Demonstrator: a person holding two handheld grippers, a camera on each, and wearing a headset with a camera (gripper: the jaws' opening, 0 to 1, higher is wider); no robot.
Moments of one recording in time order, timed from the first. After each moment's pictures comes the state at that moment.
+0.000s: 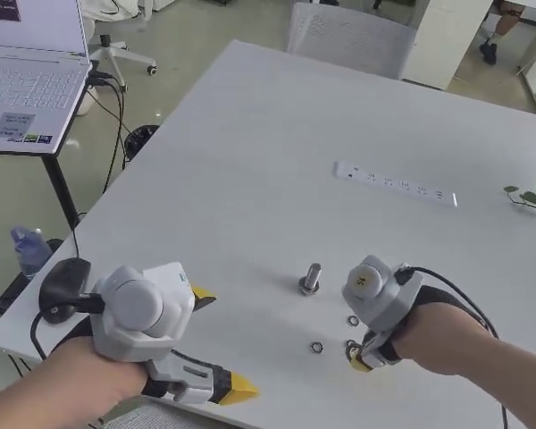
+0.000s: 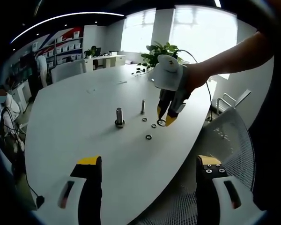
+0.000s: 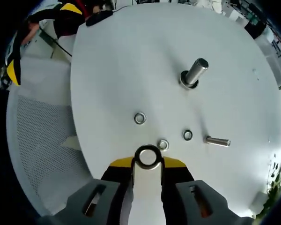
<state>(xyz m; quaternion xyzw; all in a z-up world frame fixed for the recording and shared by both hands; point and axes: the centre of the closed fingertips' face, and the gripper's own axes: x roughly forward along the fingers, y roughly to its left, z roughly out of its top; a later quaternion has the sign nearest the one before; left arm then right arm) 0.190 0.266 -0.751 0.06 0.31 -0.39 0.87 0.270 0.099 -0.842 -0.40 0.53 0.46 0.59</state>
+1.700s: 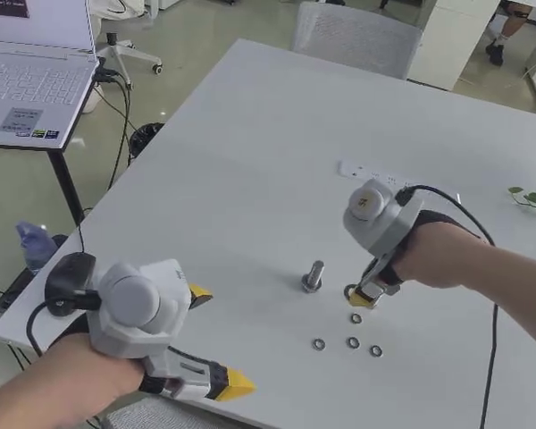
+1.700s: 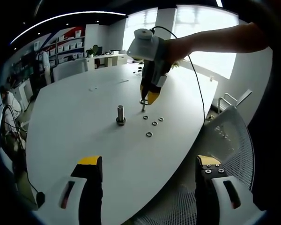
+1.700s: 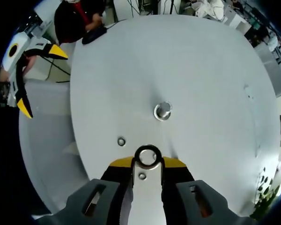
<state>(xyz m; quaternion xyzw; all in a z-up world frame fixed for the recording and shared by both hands) 0.184 0.271 -0.753 0.06 0.31 -0.38 0.87 0.331 0.133 -0.793 -0.39 0.52 0.47 0.59</state>
